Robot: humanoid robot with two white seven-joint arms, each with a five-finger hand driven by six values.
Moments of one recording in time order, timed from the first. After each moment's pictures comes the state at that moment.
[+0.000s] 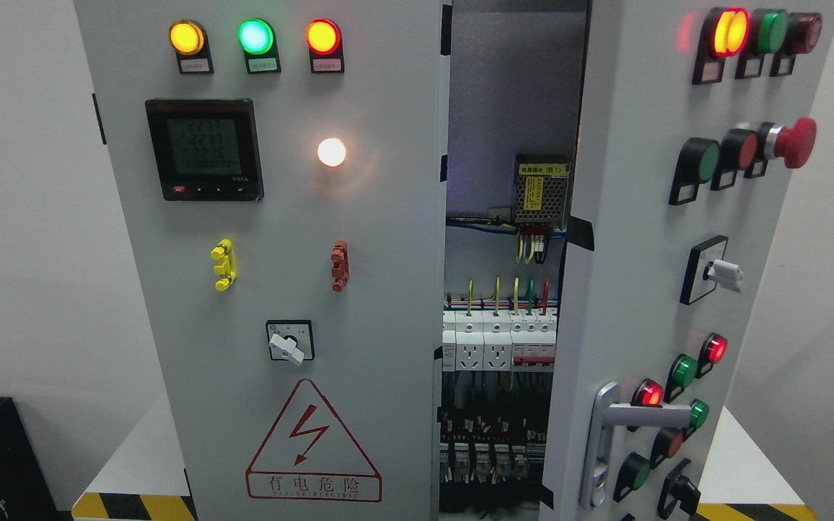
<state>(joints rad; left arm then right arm) 0.00 -0.10 0.10 0.00 0.04 -0.13 -0.16 0.00 0.13 0.04 0.00 0.00 -0.02 -0.04</state>
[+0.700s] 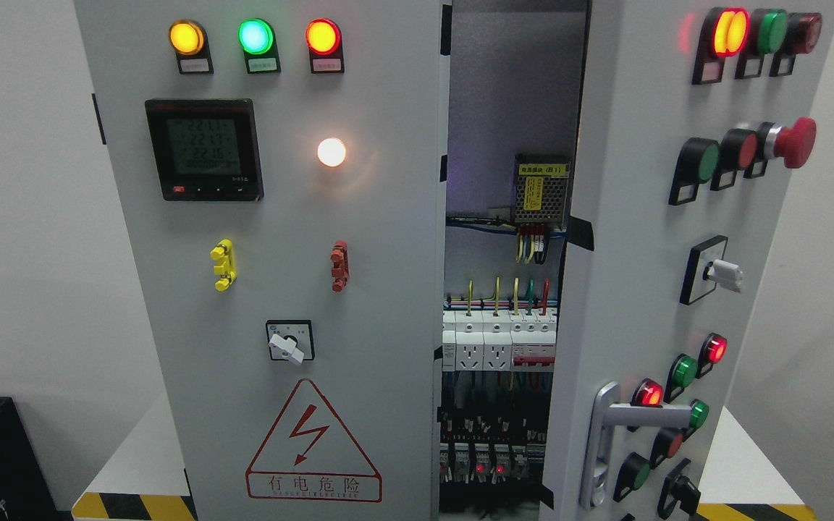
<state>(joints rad) 0.06 -0.07 0.09 -0.08 0.05 -0.14 -0.44 0.00 0.13 0.04 0.00 0.00 -0.02 -0.04</state>
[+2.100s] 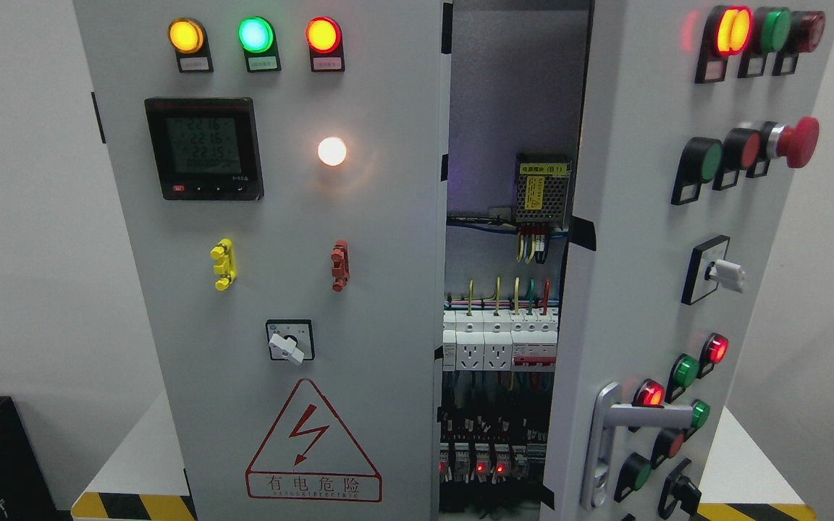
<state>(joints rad) -0.49 1.25 -0.12 -1.40 1.47 -0.02 -1.16 0.00 0.13 0.04 0.00 0.00 -0.02 -0.04</state>
